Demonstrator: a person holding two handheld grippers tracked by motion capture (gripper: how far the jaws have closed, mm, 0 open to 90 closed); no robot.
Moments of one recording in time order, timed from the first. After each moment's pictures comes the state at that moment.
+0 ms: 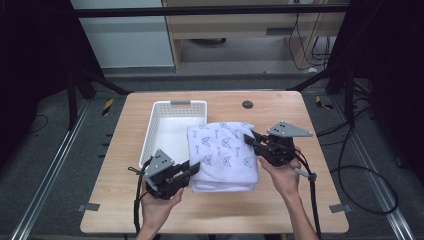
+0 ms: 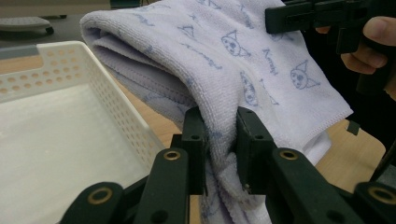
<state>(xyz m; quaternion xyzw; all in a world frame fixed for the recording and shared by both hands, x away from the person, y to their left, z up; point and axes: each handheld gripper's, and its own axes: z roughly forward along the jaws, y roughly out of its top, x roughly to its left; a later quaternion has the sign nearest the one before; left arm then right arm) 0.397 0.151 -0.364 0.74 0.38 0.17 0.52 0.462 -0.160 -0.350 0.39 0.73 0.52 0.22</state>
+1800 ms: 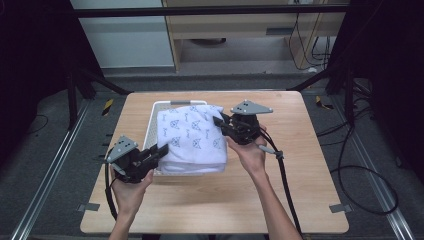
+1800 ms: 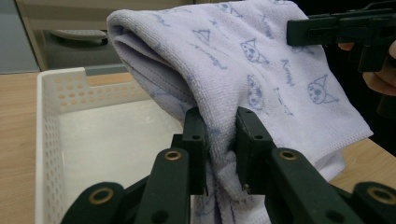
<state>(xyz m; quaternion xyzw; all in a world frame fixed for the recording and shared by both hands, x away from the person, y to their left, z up) 0.421 0.219 -0.345 0.69 0.44 0.21 0.53 0.509 -0.083 -0.327 0.36 0.74 0.53 0.22</state>
